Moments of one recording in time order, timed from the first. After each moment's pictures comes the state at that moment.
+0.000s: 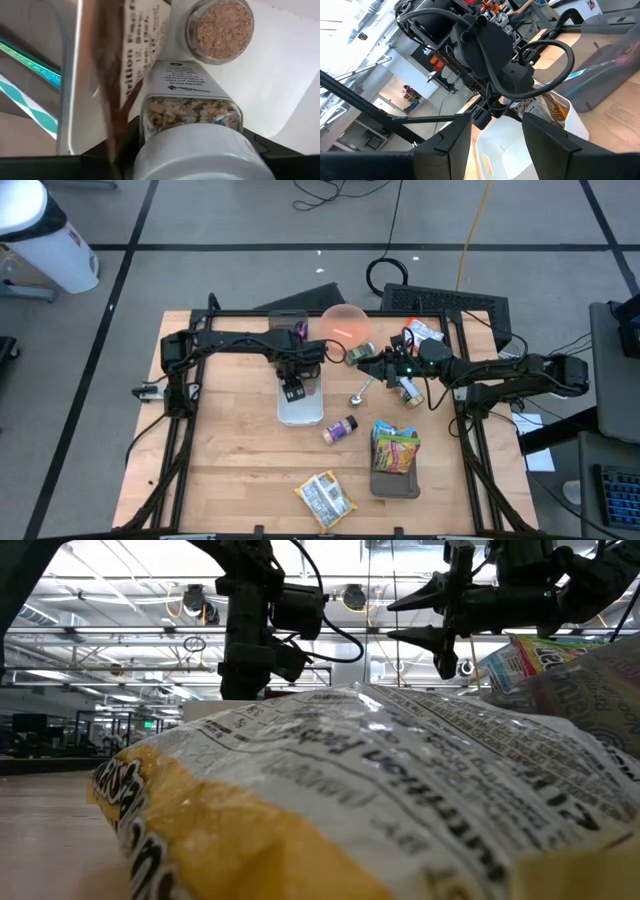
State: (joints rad) left arm 0.24 1.91 1.47 -1.13 0.04 -0.08; right arm -0.28 1.14 0.42 0.70 -0.21 0.77
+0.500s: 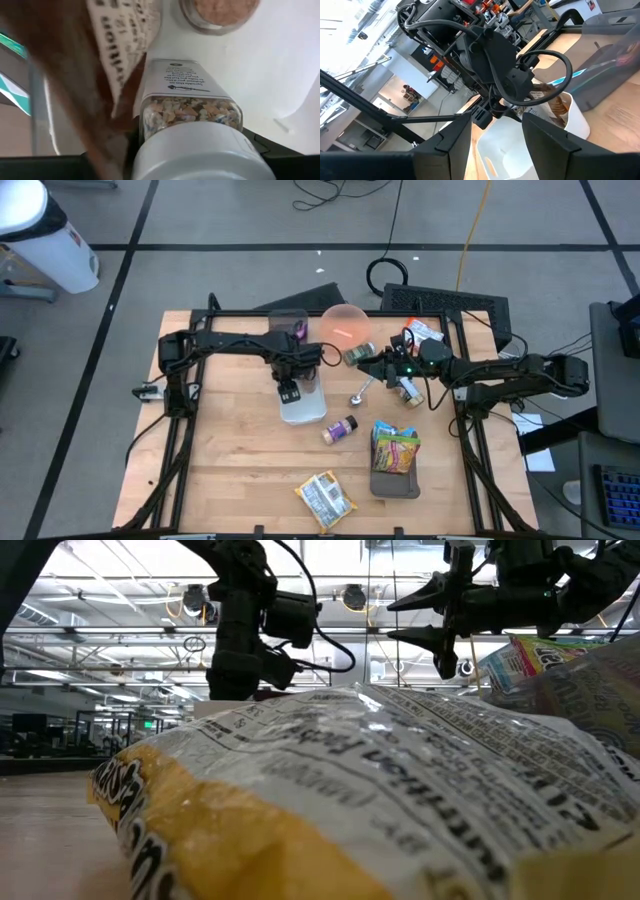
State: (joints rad) left arm 0.24 1.91 1.39 -1.13 0.05 -0.08; right arm -0.28 1.14 0.42 0.70 -0.21 0.77
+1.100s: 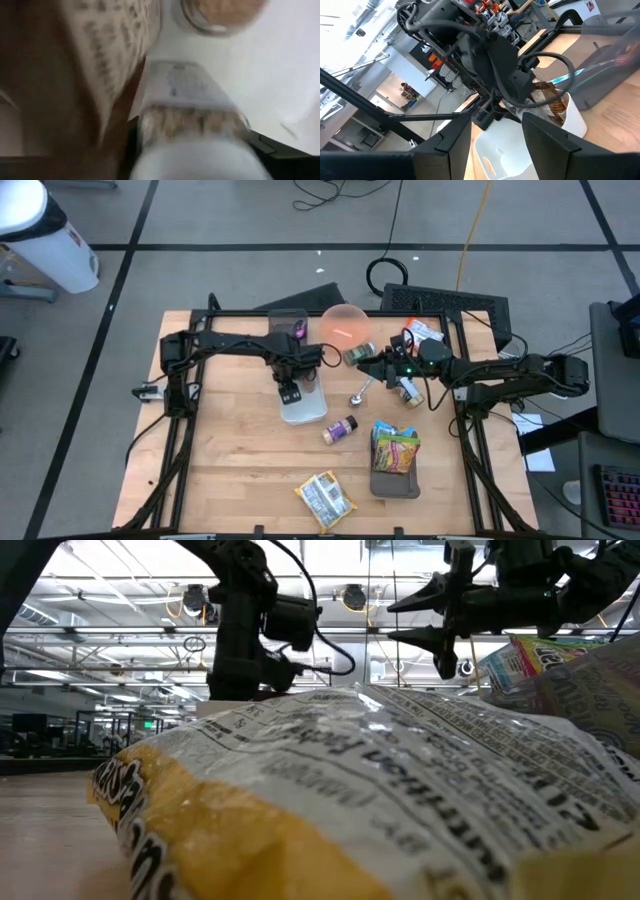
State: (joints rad) left arm 0.24 1.91 1.38 -1.10 0.03 -0.09; right arm -0.28 1.14 0.42 0.69 -0.21 0.75
